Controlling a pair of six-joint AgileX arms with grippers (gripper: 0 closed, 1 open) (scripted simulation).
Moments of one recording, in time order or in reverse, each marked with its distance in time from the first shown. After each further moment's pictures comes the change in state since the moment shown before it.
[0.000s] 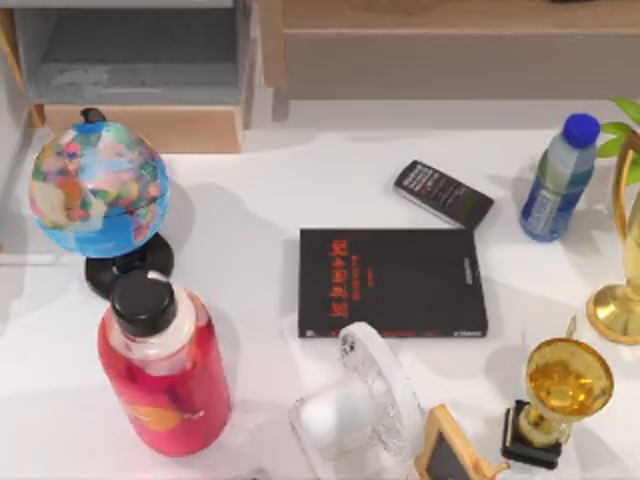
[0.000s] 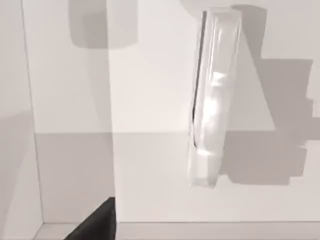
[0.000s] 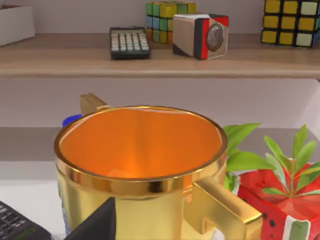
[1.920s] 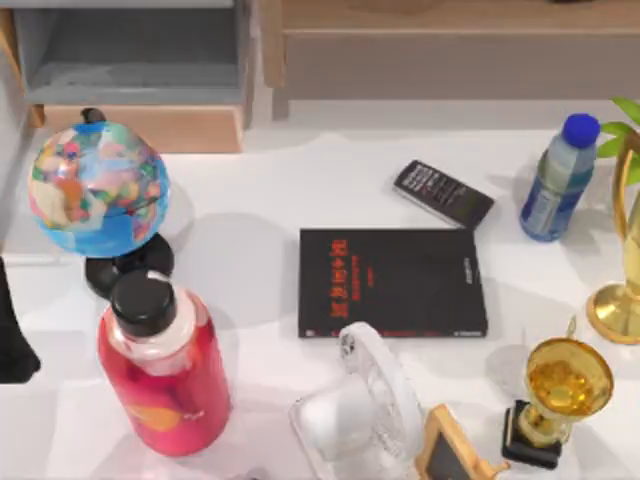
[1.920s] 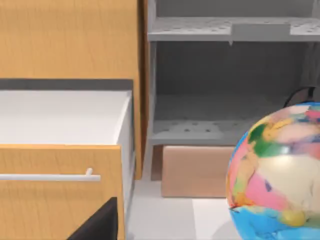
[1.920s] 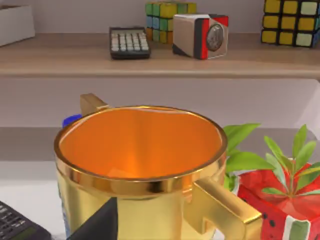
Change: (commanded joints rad) left arm -0.337 -2.448 -2.455 1.419 -0.053 -0.379; right arm 0.000 0.000 0.000 0.000 0.000 0.000
